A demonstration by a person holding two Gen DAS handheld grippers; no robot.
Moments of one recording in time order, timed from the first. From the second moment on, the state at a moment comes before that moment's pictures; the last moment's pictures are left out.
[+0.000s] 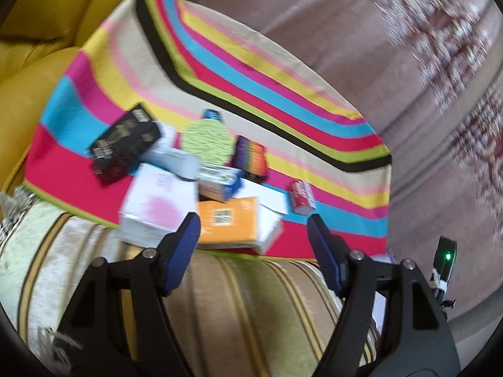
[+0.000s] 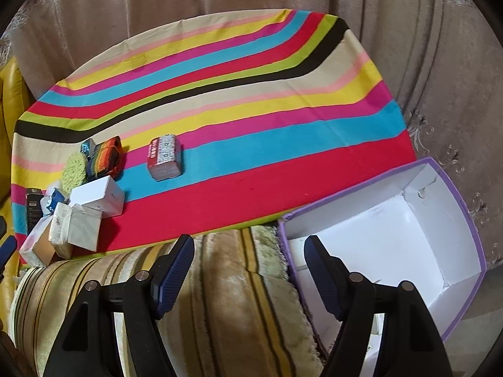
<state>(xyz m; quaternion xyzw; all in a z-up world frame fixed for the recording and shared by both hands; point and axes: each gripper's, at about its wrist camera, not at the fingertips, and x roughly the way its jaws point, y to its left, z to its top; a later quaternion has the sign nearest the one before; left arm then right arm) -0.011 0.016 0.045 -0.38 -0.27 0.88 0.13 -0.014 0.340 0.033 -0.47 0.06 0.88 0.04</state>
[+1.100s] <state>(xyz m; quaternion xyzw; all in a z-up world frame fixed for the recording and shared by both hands) -0.102 -0.085 -0.025 -0.42 -0.49 0.76 -0.05 -0.118 0.281 0.016 -0.47 0.05 0.88 -0.03</state>
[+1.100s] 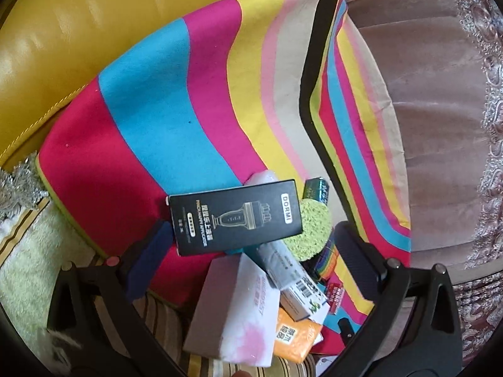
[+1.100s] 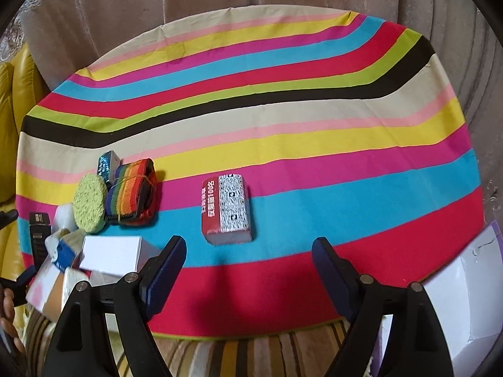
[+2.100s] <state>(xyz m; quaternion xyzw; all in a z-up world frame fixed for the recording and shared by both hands) -0.102 -0.061 0.003 -0.38 -0.37 0.85 -0.05 -0.148 0.265 0.002 -0.49 0.02 0.87 -0.06</state>
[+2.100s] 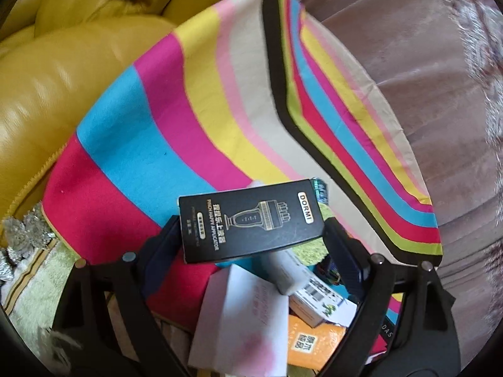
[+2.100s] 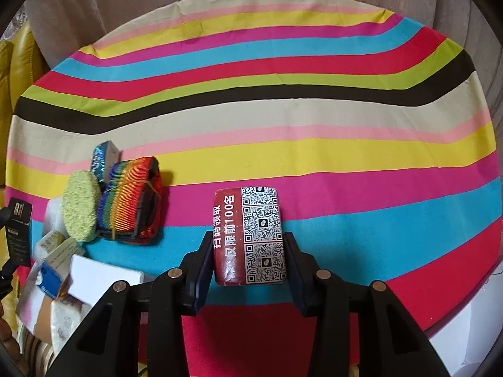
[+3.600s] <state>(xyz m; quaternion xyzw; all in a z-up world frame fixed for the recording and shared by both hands) -0.028 0.155 0.065 -0.39 -0.13 0.90 0.17 -0.021 0.361 0.038 -0.46 0.07 0.88 0.02</state>
